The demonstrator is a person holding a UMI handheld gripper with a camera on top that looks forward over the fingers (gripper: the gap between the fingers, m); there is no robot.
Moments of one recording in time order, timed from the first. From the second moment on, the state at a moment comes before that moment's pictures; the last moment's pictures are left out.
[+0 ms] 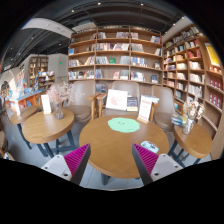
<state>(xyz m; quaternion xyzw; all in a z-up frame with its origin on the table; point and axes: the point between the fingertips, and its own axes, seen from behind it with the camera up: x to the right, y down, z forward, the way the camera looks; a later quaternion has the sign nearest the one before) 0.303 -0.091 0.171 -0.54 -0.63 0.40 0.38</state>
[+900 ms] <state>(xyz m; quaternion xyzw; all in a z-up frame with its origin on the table) 0.275 0.109 0.084 -0.63 -0.59 0.30 0.40</state>
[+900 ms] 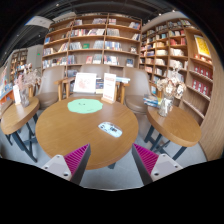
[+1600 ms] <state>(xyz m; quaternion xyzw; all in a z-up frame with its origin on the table) 0.147 0.157 -0.002 -0.65 -0.60 0.27 0.37</state>
